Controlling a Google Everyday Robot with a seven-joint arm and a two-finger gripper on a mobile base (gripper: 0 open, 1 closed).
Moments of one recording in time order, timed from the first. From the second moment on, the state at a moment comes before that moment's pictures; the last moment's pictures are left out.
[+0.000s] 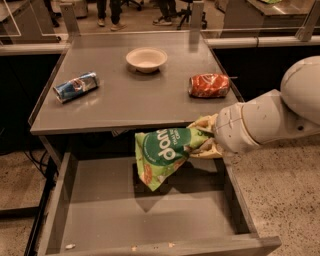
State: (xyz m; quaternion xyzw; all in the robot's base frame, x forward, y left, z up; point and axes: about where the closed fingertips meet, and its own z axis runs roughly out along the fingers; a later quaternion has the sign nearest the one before) arm 0.465 -0.090 0.837 -0.72 0.59 0.08 0.34
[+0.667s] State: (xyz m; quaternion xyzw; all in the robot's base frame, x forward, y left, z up) arm 0.457 -0.047 0.709 -0.70 0.62 0.17 0.30
